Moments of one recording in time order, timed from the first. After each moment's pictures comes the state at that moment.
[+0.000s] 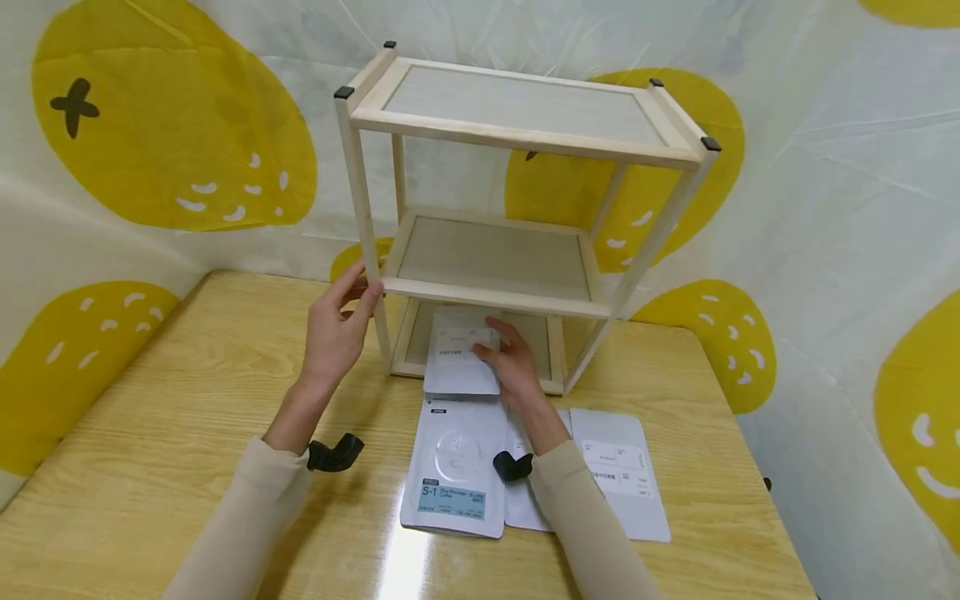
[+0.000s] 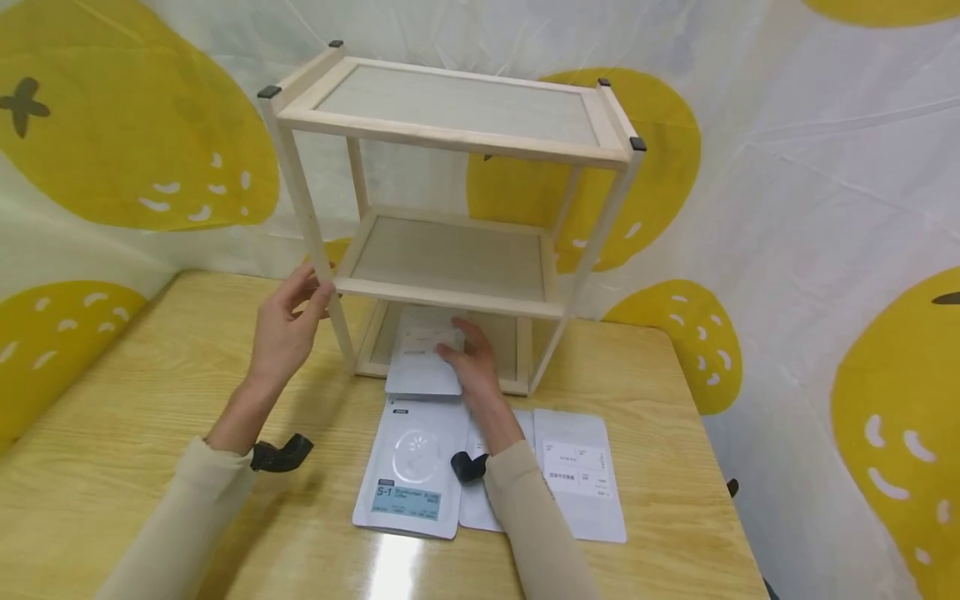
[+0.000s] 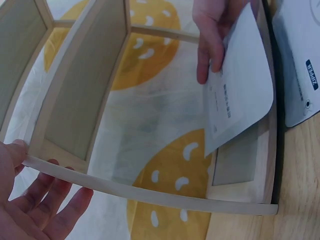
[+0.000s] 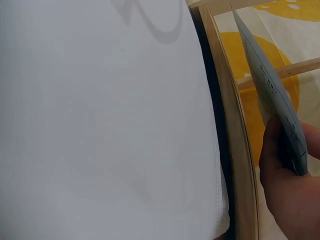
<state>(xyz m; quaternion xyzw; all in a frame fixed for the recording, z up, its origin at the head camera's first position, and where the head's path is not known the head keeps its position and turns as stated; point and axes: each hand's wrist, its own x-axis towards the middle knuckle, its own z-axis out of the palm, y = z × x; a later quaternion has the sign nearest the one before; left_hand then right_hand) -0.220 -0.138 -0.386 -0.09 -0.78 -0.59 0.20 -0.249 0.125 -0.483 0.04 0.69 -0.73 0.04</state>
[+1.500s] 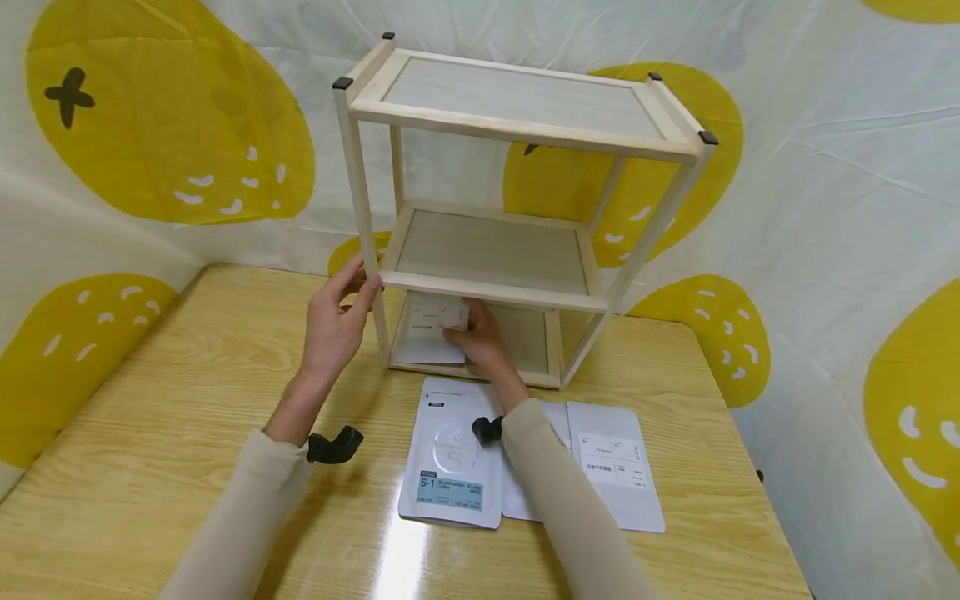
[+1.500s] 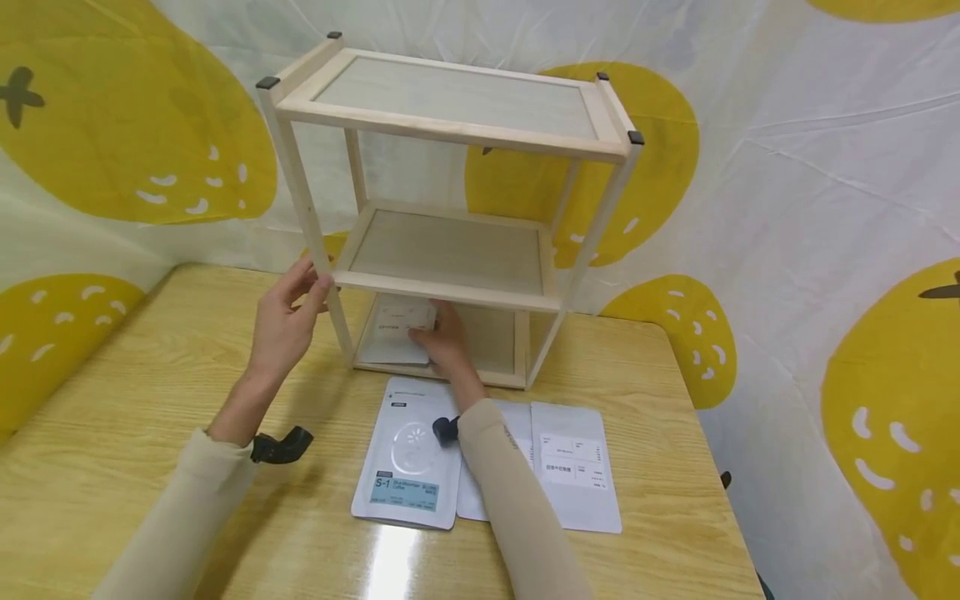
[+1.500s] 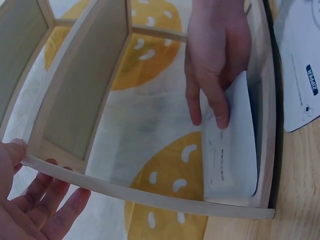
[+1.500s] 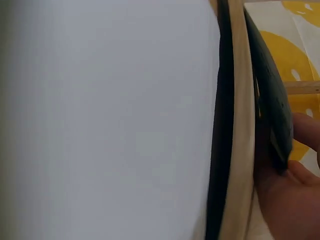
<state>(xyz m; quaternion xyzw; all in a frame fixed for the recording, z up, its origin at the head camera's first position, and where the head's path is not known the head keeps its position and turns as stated) -0.222 -0.138 -0.388 -0.09 -0.77 -0.60 0.20 -0.288 0.089 -0.484 -0.03 0.80 -0.60 0.03</state>
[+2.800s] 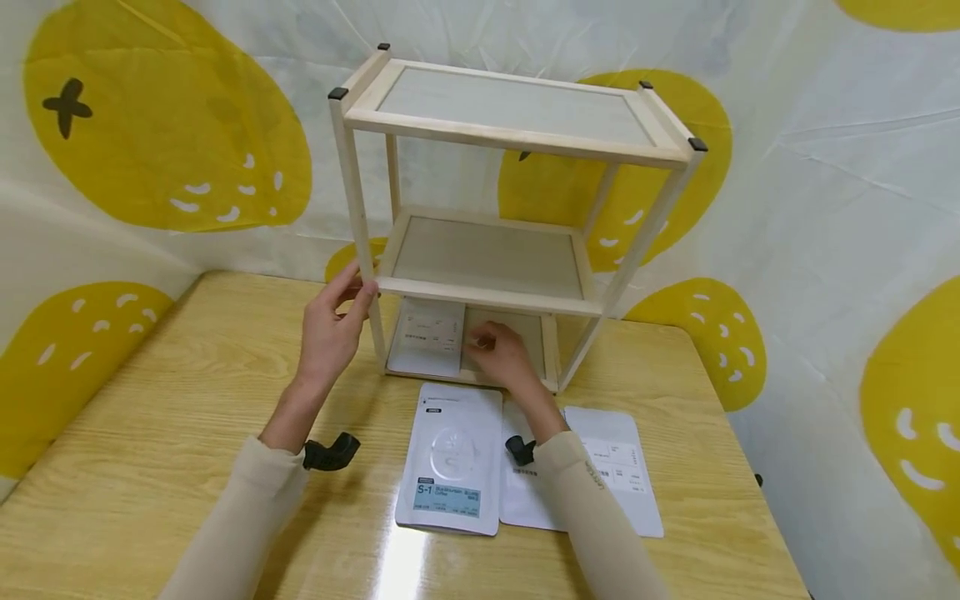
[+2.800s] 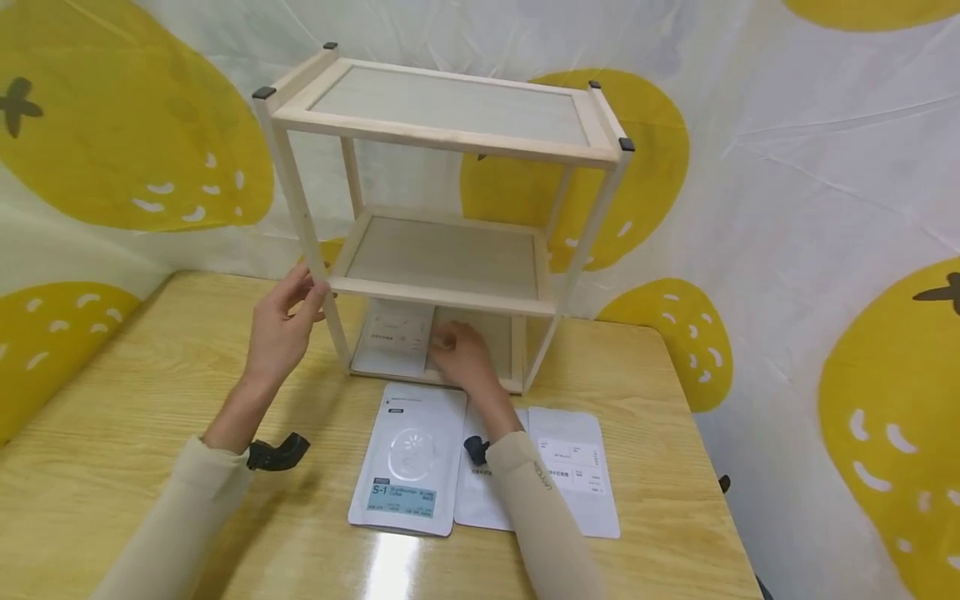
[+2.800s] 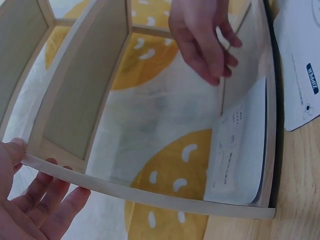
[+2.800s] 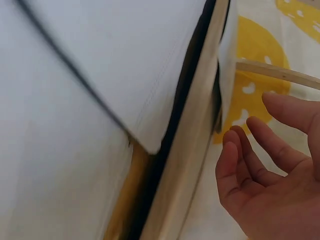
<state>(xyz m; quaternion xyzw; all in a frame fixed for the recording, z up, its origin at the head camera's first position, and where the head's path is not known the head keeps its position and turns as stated) -0.219 -0.139 -0.387 -0.08 -0.77 -0.60 0.19 -0.247 0.127 -0.451 -0.06 0.91 -0.42 0.00</state>
